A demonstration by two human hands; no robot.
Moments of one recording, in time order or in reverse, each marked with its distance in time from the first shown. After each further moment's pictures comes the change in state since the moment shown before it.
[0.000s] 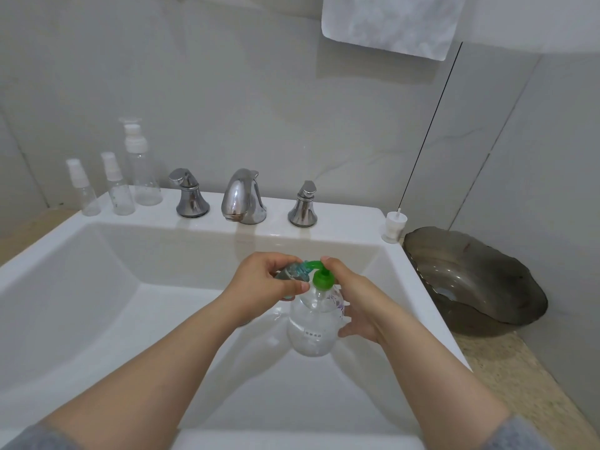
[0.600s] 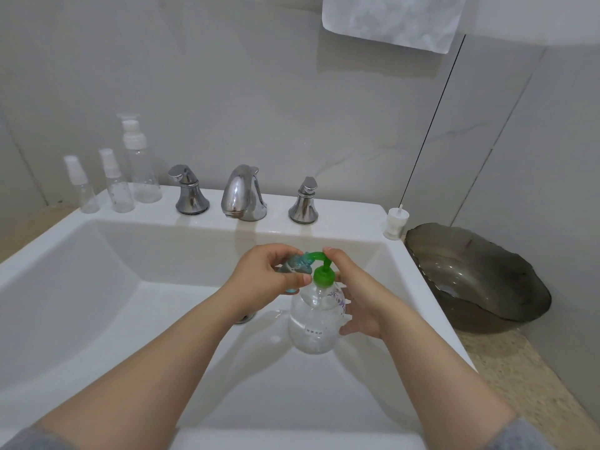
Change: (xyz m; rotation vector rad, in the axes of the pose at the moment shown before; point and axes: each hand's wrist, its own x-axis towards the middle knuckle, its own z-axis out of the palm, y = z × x) left_hand 0.007 -0.002 -0.002 -0.045 -0.003 0.000; right_hand -0.008 -0.006 -0.003 0.063 -0.033 0.054
